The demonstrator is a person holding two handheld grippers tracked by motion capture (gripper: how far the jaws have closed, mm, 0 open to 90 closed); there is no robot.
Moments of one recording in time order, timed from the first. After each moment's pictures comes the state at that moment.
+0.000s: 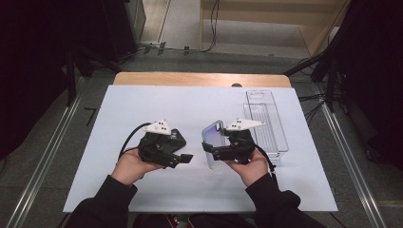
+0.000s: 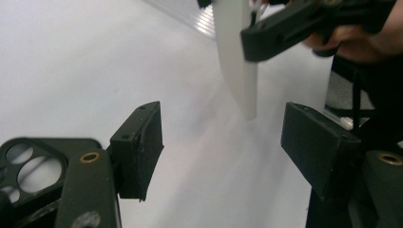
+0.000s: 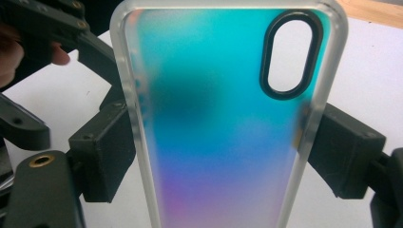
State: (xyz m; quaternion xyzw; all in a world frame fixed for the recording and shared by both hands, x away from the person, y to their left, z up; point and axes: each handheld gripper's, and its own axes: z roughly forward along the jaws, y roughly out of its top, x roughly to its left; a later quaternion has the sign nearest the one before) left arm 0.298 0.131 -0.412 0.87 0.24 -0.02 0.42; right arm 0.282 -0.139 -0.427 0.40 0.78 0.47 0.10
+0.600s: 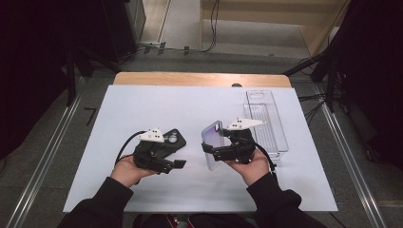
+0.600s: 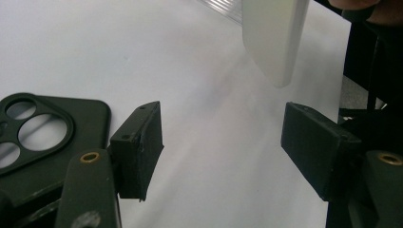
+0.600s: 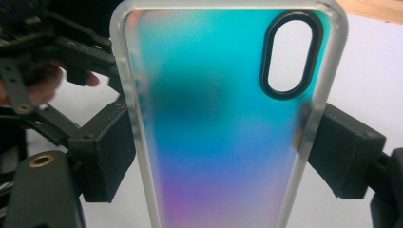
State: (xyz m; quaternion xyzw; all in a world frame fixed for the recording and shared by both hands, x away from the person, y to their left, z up) left arm 0.296 0.152 -0.444 0.87 0.26 -0.03 0.43; right arm 0.282 -0.141 -0.424 0.39 0.78 0.48 0.08
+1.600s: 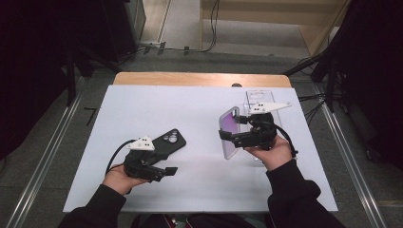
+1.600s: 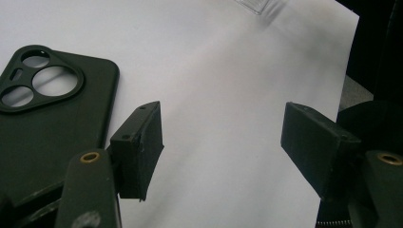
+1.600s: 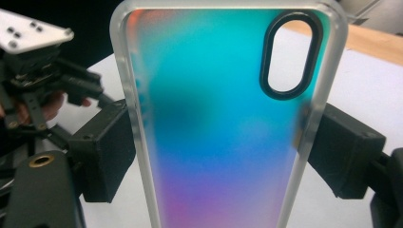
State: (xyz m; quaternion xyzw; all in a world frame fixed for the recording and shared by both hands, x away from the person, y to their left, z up) left arm 0.279 0.175 -0.451 0.86 0.28 -0.02 0.42; right arm 0.296 -0.190 -0.380 0.38 0.78 0.49 0.08
